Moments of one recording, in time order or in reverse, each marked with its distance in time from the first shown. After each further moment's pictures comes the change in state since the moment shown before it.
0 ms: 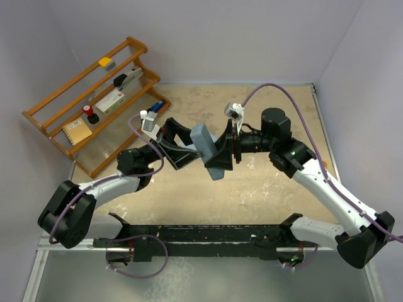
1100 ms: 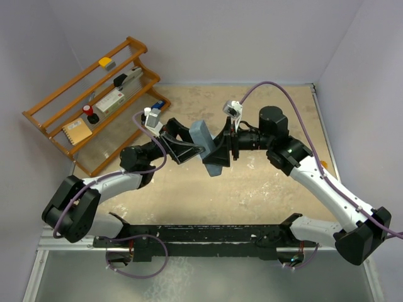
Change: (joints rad) left arm 0.000 0.050 0.016 0.009 0.007 -0.061; right arm 0.001 0.036 0.000 0.037 0.029 0.011
